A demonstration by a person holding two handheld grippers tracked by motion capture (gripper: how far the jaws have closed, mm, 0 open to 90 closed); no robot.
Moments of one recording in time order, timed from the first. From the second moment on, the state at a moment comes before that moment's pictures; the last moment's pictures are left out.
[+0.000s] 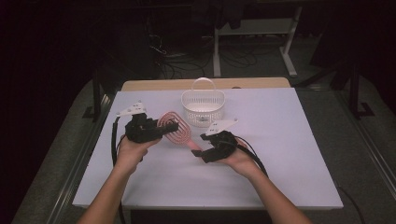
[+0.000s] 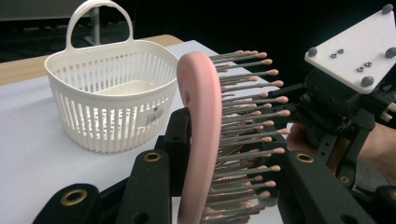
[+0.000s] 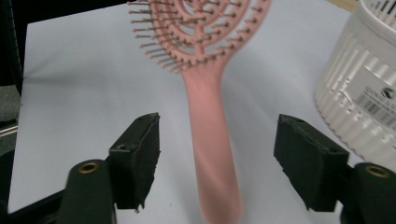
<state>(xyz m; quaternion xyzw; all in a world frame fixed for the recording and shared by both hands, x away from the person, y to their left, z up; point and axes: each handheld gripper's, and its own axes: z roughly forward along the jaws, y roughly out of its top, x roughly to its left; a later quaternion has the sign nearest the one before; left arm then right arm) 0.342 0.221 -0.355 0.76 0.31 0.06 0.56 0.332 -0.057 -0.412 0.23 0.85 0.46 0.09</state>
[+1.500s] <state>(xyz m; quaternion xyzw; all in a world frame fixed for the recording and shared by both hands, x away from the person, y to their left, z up) 0.341 0.232 -0.348 0.75 0.31 0.08 0.57 0.301 -0.166 -0.451 0.34 0.81 0.45 0.11</state>
